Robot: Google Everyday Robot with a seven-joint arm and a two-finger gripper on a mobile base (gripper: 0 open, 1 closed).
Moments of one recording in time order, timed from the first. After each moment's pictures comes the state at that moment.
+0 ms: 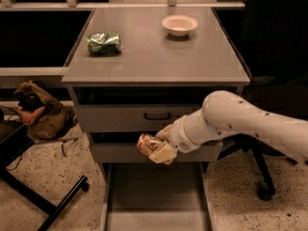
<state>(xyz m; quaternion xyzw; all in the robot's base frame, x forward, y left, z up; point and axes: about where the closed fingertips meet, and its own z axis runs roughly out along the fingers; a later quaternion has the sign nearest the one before) 0.507 -0.024 0.681 -0.57 0.75 0.20 0.28</state>
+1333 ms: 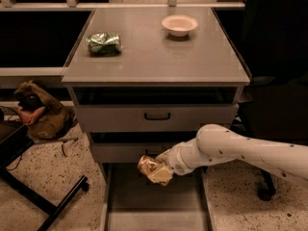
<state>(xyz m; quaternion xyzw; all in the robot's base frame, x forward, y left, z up) 0.495 -0.019 0.567 -0.51 0.79 0.25 0.25</state>
